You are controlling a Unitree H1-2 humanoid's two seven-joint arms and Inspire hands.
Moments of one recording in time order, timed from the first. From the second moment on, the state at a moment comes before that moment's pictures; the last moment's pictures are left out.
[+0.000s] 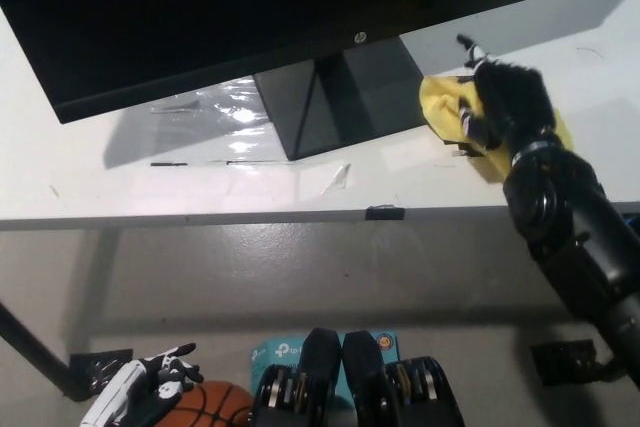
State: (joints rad) left_arm 0.09 0.27 0.00 -0.06 -0.07 0.26 -0.25; right_arm -0.79 -0.28 0.44 0.55 -0.72 0.28 -0.07
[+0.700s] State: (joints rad) left_arm 0.08 0.27 0.01 -0.06 -0.07 0.26 -0.25; right_arm -0.63 -0.29 0.31 0.15 -0.83 0.44 0.32
